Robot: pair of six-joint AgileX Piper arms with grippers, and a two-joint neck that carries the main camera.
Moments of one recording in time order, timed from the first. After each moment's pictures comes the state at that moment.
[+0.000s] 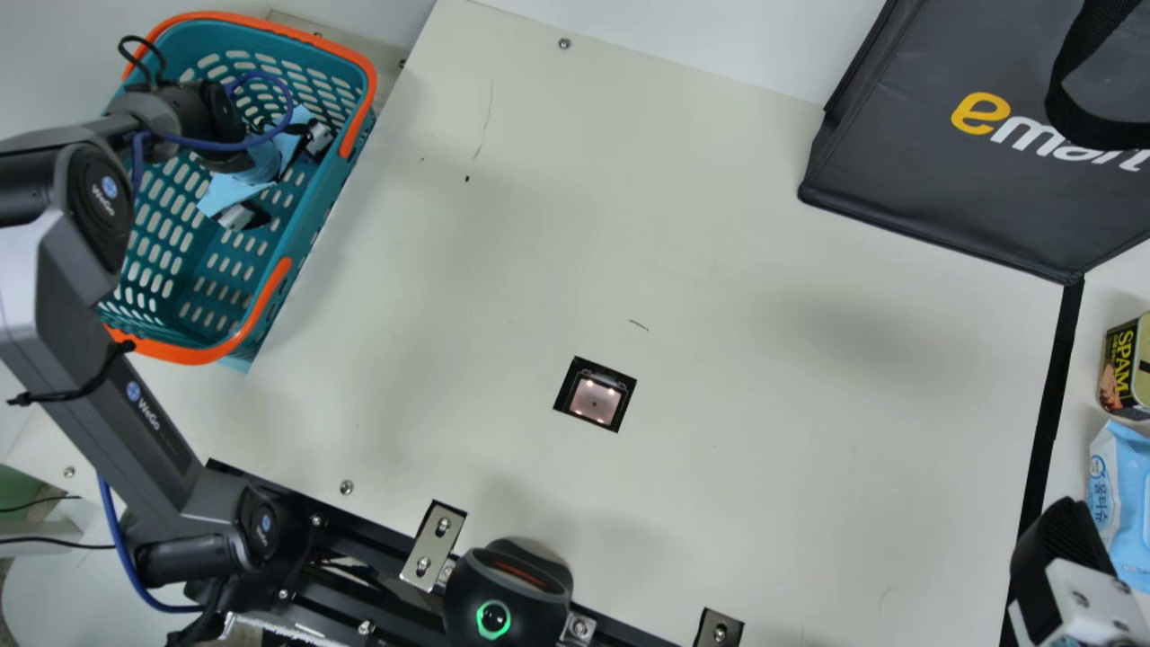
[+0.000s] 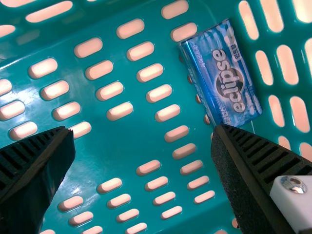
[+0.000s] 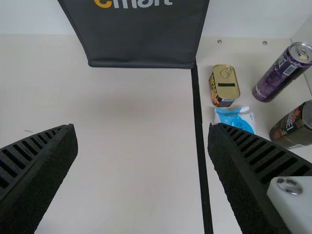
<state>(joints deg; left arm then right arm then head) 27.1 128.2 -75.7 0.6 28.4 -40.0 0.6 42.7 -69.7 -0.8 69.5 0.0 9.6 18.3</state>
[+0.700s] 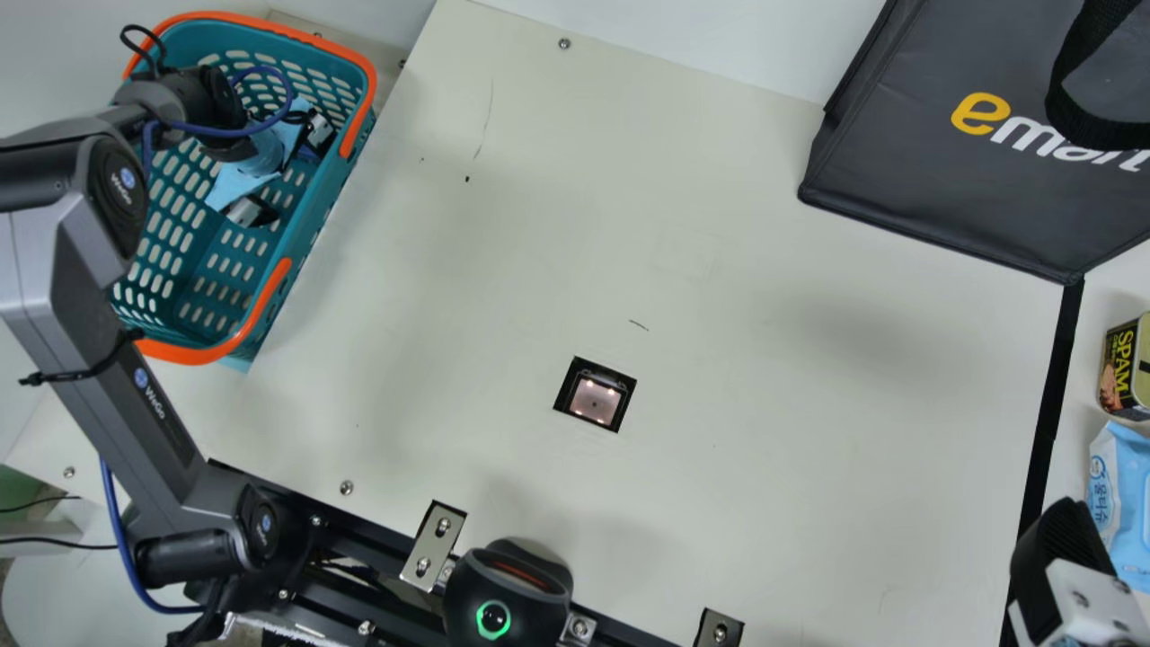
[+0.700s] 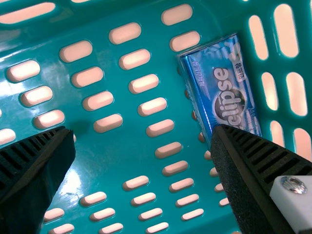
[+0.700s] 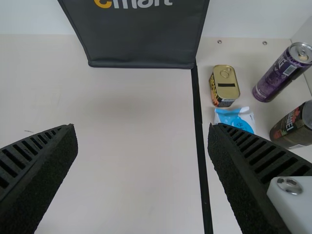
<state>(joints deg) 27.6 133.3 -83.0 -2.0 33.9 -41.4 0.6 42.7 -69.7 -0.8 69.5 0.0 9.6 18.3</state>
